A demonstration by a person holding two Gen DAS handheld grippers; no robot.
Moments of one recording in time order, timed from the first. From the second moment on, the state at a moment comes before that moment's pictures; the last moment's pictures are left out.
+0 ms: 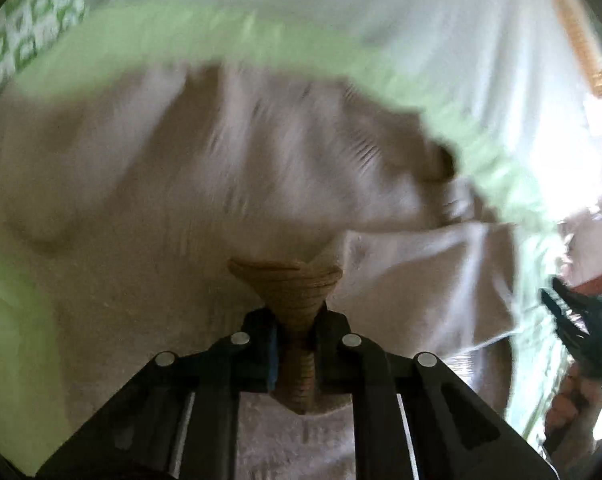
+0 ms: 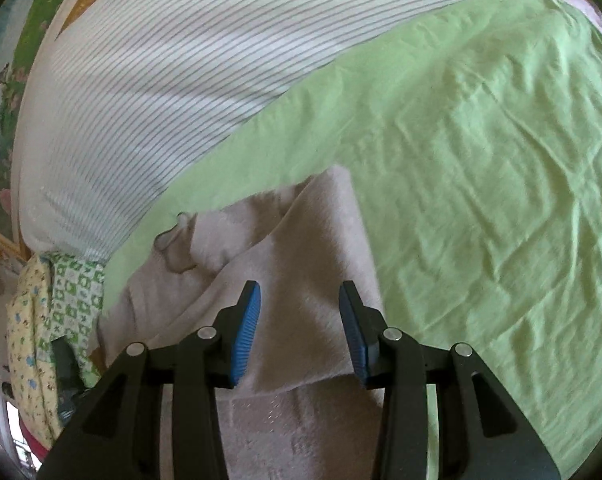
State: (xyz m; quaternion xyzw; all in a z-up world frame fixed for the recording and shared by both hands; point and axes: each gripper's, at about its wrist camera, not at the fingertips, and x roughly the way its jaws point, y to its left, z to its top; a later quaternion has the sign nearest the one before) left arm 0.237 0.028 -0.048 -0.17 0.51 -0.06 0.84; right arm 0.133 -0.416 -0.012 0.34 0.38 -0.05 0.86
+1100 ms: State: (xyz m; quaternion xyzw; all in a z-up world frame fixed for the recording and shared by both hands) left arm 0.235 0.079 -0.075 -0.20 0.51 -0.02 0.84; right arm 0.195 -0.420 -0.036 0.23 0.46 -0.14 0.85
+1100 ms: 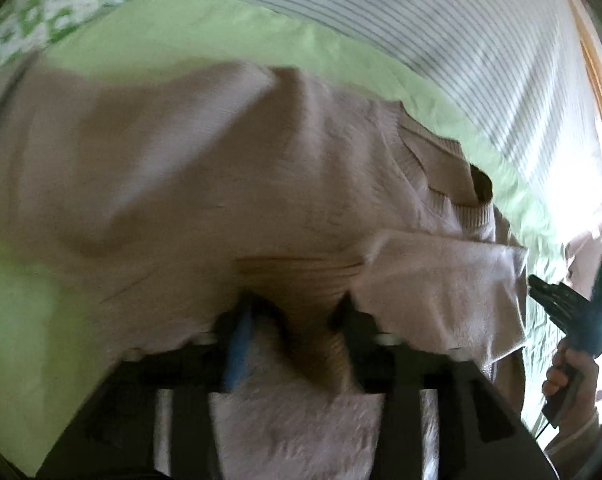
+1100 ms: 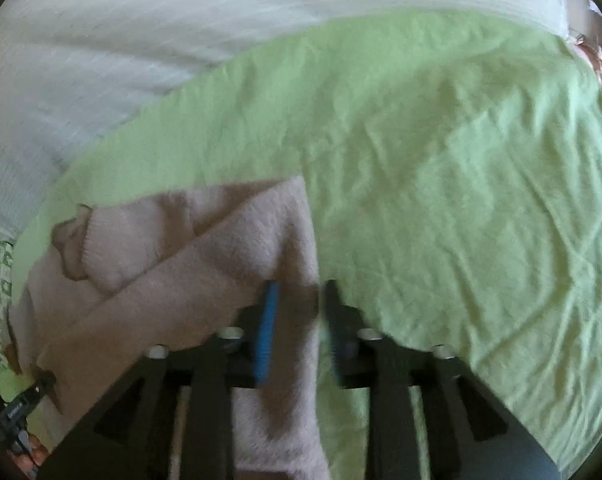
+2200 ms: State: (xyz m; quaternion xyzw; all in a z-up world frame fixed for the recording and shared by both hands) left arm 0.246 0.278 -0.037 -0.16 0.50 0.22 0.82; right arm 0.140 -0.317 -0.033 0.27 0.46 0.01 0.85
